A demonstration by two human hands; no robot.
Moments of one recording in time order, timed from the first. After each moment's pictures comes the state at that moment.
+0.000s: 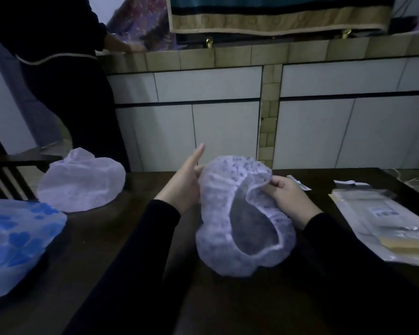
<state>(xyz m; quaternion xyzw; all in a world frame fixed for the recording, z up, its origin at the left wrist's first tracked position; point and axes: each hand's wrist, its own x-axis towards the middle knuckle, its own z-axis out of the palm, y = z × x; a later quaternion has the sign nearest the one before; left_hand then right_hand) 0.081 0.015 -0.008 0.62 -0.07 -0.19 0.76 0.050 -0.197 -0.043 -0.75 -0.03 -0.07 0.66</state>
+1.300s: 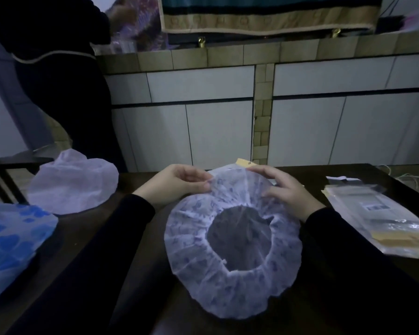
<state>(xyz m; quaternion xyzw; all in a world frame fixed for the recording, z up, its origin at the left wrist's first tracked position) 0.065 0.036 0.001 0.81 -0.18 -0.09 0.55 0.039 -0.220 -0.039 -0.81 -0.17 -0.06 0.56</state>
